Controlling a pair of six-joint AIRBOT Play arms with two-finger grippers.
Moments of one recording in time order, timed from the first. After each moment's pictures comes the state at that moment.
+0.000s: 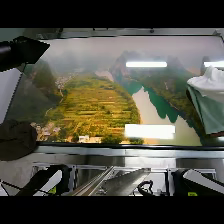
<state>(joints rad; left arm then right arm) 0.08 -1.00 1.60 -2.30 1.21 1.82 -0.87 -1.29 1.45 2.10 -1.42 -1.31</state>
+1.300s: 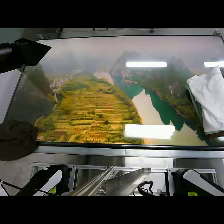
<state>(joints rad) 0.08 -1.00 1.60 -2.30 1.24 1.82 -0.82 -1.20 1.41 2.21 -1.45 -1.37</state>
